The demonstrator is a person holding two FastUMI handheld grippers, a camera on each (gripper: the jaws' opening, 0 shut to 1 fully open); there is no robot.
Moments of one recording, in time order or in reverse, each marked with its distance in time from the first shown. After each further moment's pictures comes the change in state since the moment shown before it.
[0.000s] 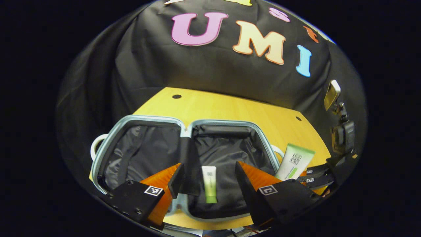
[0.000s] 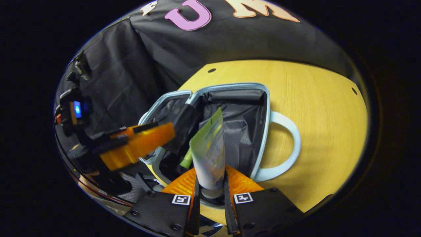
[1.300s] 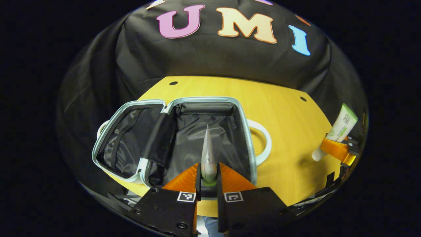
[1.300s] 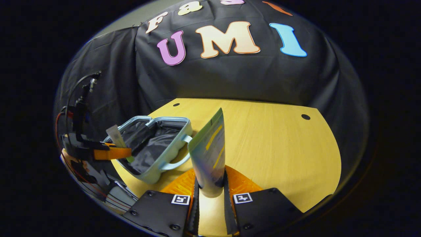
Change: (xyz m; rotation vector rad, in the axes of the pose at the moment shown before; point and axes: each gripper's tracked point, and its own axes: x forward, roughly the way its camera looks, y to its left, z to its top) left arm -0.012 -0.100 -0.070 0.071 0.194 0.141; right arm -0.137 -0.156 0.029 -0.102 -0.379 -0.165
